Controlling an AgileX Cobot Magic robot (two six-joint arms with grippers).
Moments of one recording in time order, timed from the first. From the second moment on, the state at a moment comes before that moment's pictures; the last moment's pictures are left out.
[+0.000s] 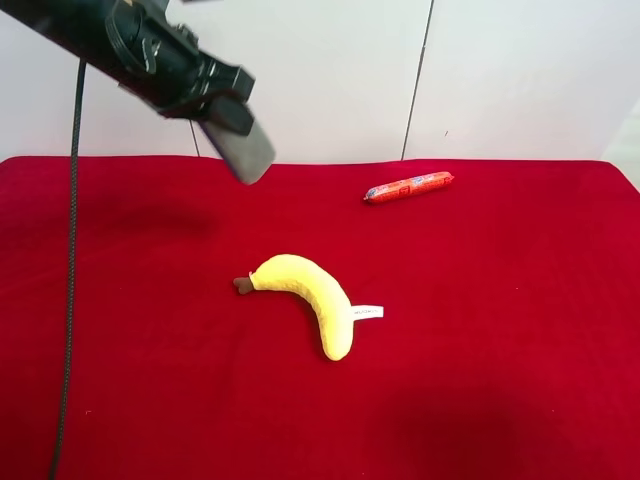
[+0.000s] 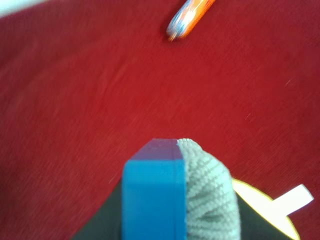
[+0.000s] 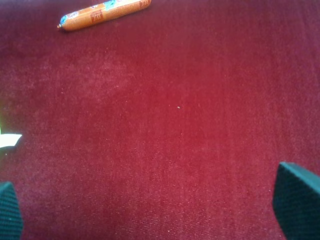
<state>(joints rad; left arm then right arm) -0.36 1.65 -1.29 -0.47 0.63 0.38 0.00 0.00 -0.48 0.10 1.07 -0.04</state>
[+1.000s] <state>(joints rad) -0.23 1.95 -1.29 -0.18 0.81 0.38 0.00 0.00 -0.48 0.10 1.07 -0.04</state>
